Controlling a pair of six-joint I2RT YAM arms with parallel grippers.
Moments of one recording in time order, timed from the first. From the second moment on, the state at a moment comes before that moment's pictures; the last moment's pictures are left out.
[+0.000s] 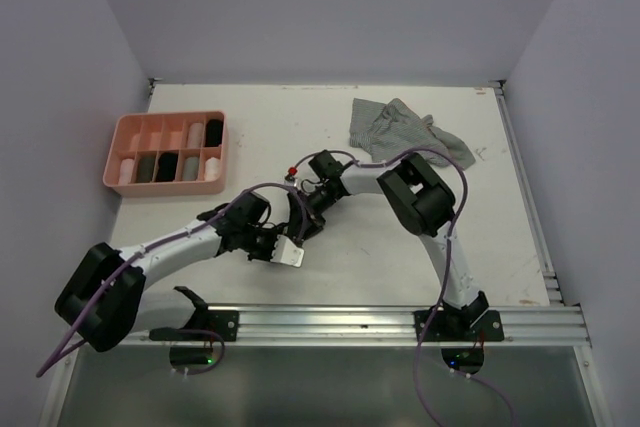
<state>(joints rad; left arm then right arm) -0.61 1.26 0.54 -0.43 0.51 1.15 0.70 2.31 1.44 -0.35 -1.16 0.41</state>
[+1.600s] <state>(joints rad) -0.41 2.41 1.57 -1.58 0.89 1.17 1.14 1.59 0.93 -0.15 -0.07 -0.32</state>
